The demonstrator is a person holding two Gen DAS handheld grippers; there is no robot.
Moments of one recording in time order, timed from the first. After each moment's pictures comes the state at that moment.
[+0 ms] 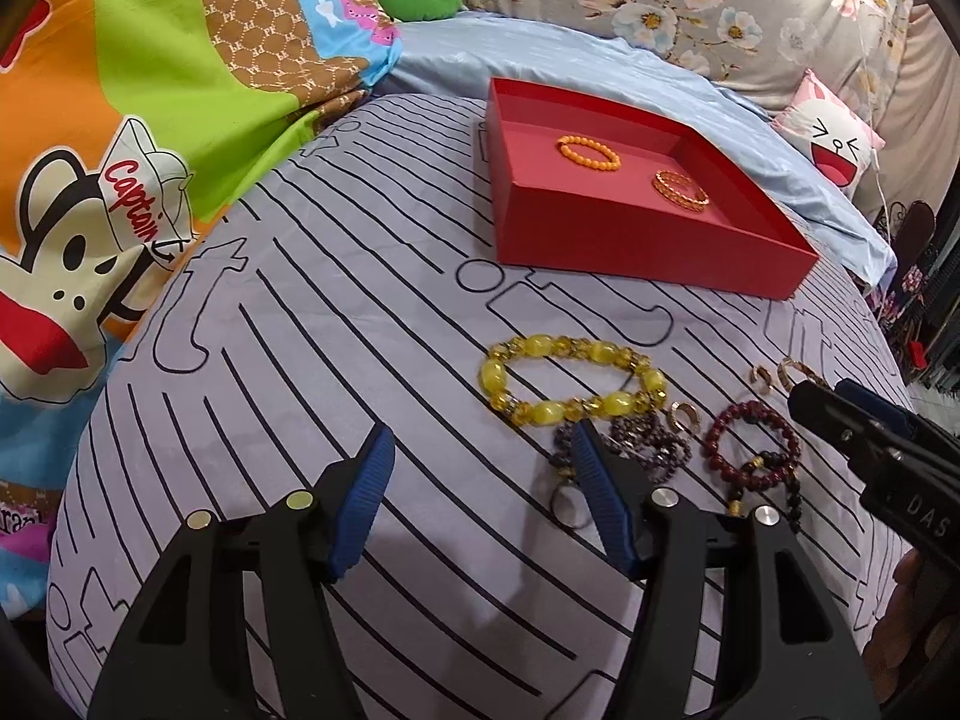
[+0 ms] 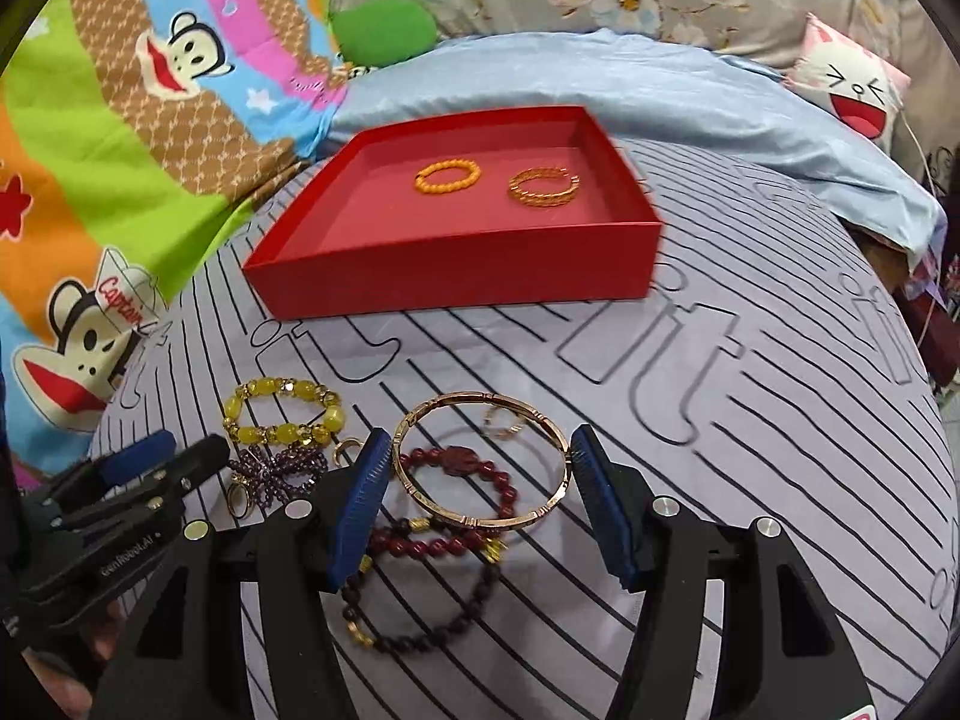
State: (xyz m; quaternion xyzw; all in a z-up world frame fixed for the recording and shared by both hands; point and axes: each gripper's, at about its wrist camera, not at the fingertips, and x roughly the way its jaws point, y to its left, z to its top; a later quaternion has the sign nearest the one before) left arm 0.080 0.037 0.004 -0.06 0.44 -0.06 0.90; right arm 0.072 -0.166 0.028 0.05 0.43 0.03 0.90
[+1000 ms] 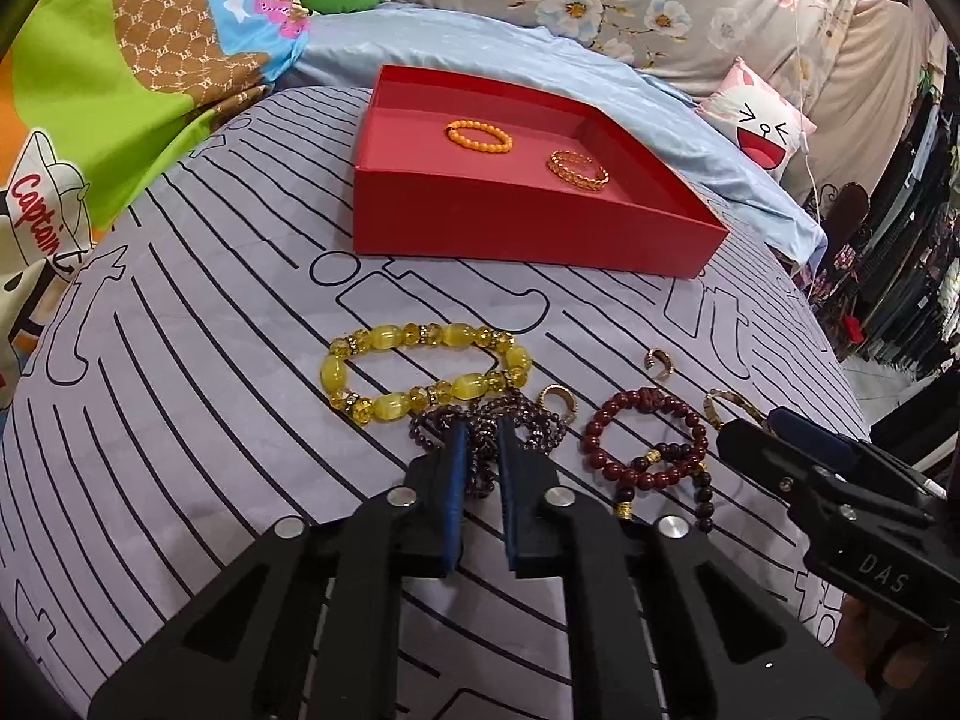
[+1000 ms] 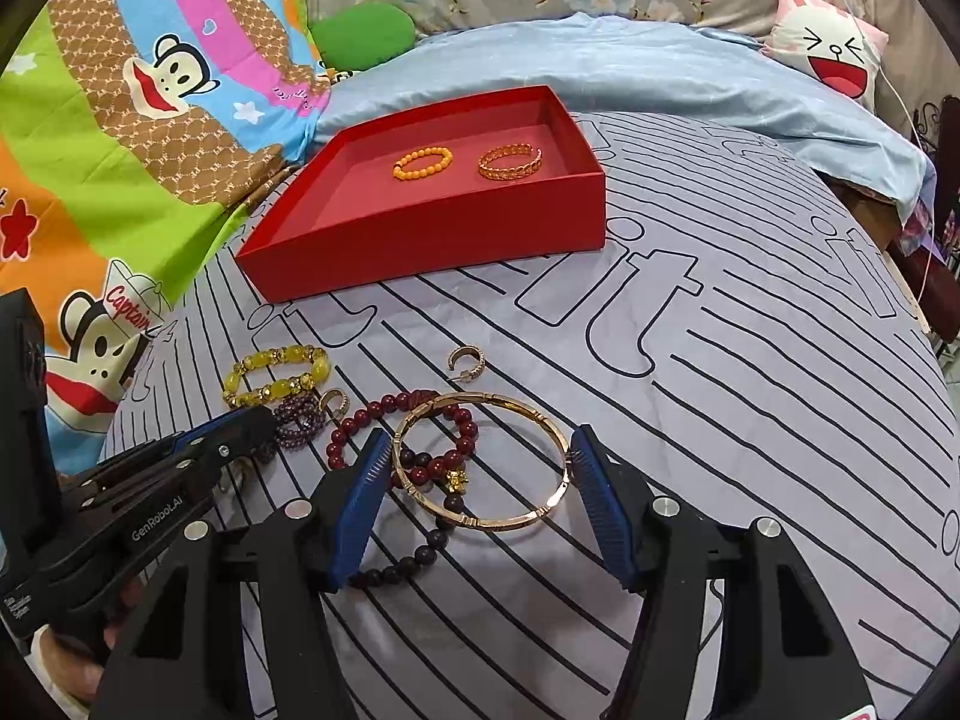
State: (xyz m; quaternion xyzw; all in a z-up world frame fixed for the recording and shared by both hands) left arm 0.085 0.001 0.002 -0.07 0.43 -0.16 0.88; right arm 0.054 -0.184 0.020 0.08 0.44 0.03 0.89
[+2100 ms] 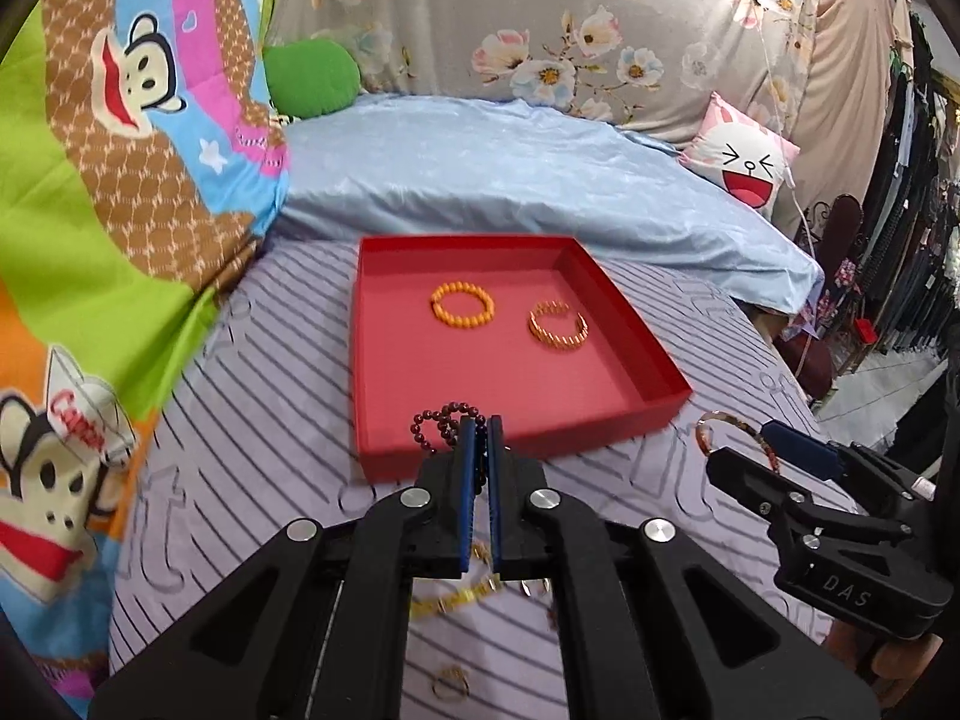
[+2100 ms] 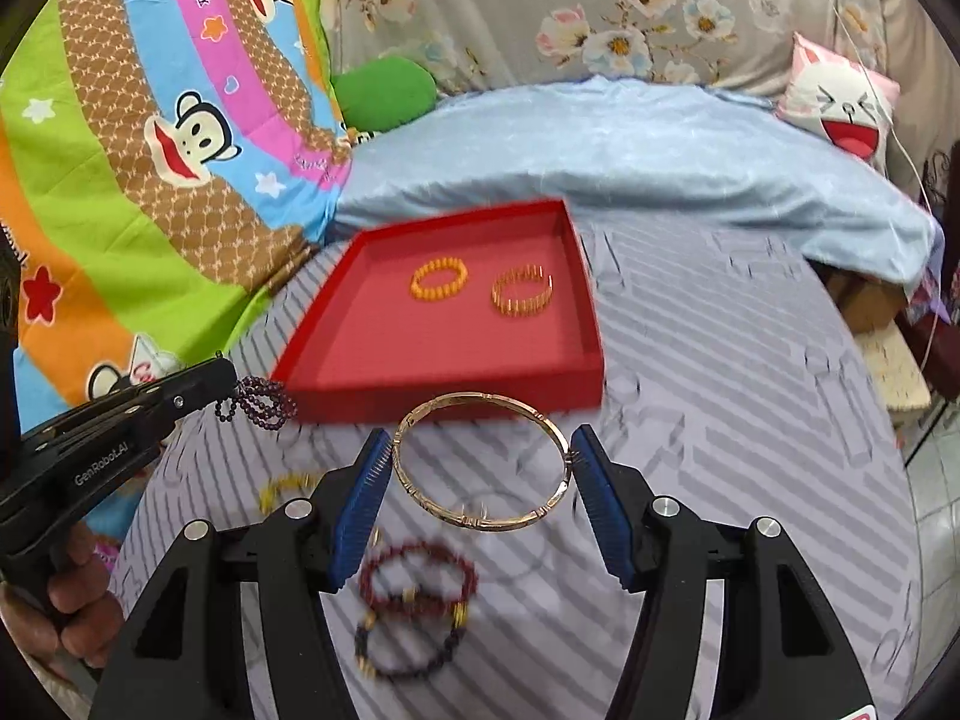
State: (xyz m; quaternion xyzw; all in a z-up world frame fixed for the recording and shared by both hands) left arm 0.136 -0.012 0.106 -0.02 0.36 -0.15 0.92; right arm 0.102 -0.197 0.092 0.07 0.38 0.05 0.92
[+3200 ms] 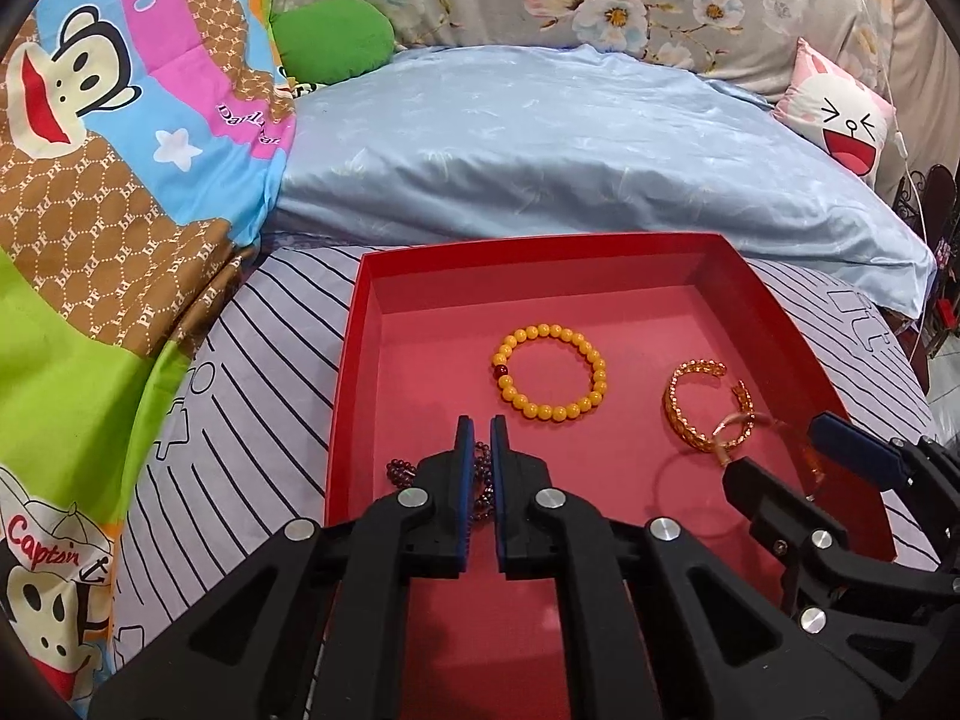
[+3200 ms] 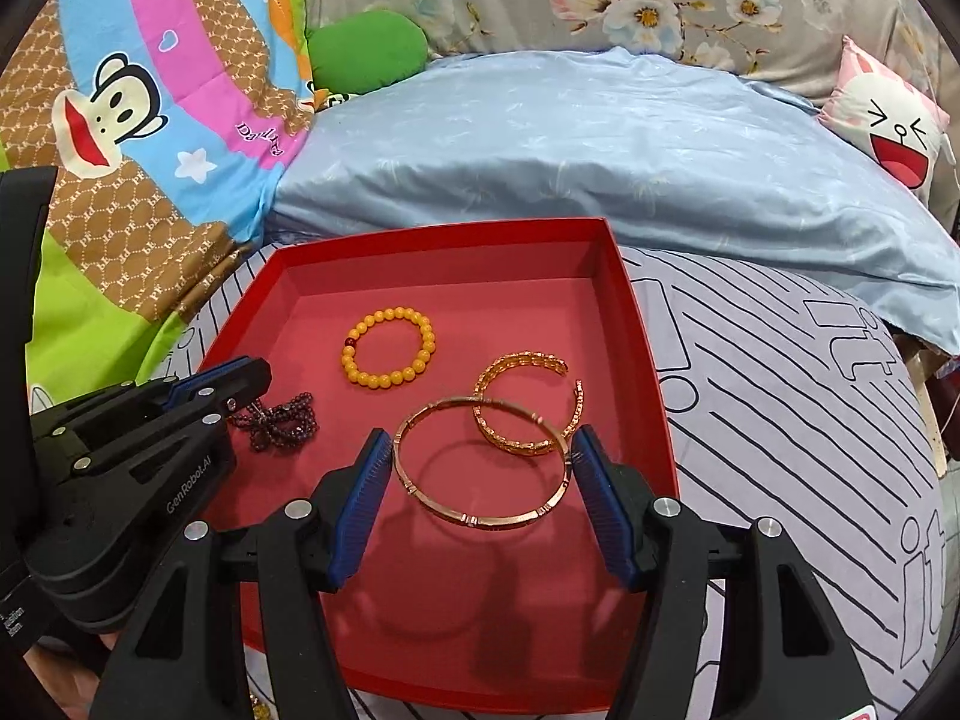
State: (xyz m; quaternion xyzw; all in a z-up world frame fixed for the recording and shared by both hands) left arm 0.291 -0.048 0.043 0.03 0.41 -0.06 0.91; right arm 0.257 -0.180 0.044 0.04 0.42 0.04 0.91
